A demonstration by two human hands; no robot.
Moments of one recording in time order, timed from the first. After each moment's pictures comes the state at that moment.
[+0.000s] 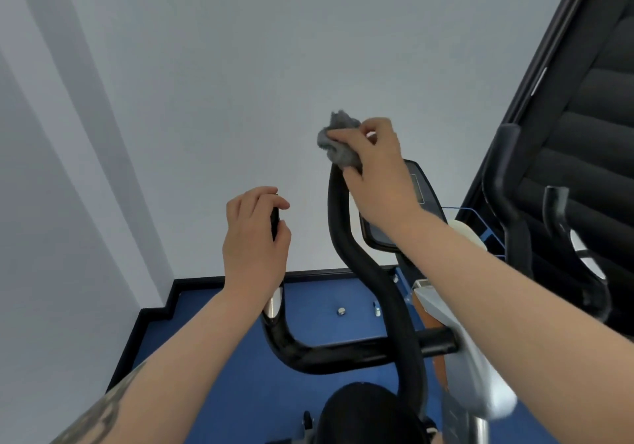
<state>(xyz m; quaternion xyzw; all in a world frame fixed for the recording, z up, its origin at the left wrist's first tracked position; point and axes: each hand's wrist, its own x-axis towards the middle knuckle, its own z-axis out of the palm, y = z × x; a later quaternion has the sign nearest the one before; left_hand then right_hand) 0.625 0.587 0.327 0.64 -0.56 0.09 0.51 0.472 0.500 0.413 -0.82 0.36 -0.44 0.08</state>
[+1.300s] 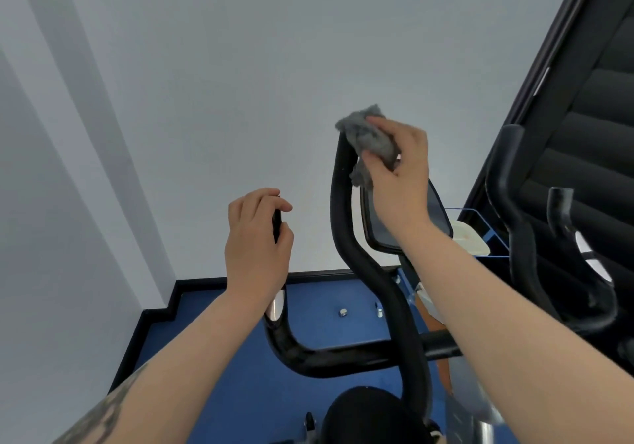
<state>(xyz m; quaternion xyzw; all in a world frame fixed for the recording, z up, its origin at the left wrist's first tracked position) 0.624 0.588 0.328 0.65 -0.55 0.08 0.52 0.467 0.495 0.405 -0.68 0.31 -0.63 0.21</state>
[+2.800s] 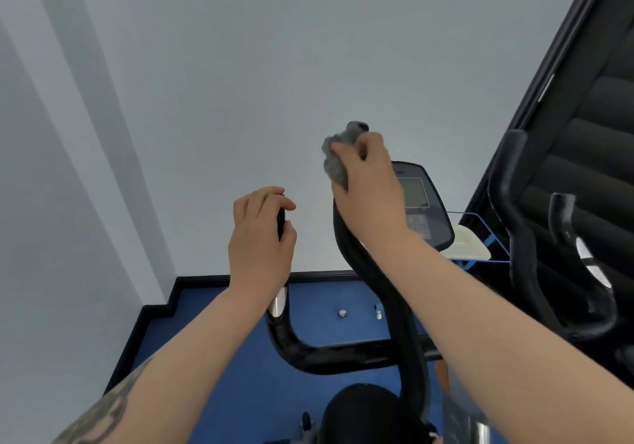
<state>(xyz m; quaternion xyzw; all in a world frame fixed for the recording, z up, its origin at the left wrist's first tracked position) 0.626 0.586 0.325 0.65 -0.56 0.09 0.51 0.490 0.516 0.402 -0.82 0.42 -0.39 -0.06</state>
